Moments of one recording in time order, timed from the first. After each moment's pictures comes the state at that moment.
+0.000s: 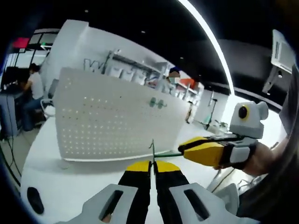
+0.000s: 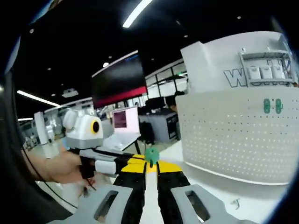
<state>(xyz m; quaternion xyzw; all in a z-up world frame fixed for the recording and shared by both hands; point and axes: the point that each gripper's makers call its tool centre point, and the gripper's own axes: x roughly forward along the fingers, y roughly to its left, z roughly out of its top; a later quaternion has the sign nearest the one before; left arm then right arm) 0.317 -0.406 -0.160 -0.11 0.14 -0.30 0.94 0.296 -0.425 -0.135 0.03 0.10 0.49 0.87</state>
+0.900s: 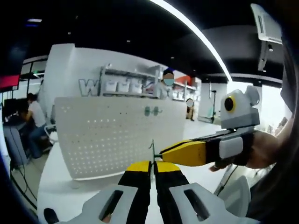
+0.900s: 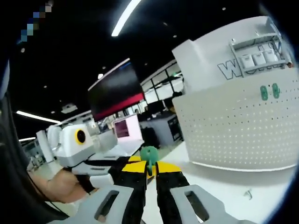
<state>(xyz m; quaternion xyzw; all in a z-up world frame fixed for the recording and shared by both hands) 0.309 -0.422 -0.135 -0.02 0.08 -0.29 0.95 0.301 -0.426 -0.120 0.13 0.11 0.48 0.86</state>
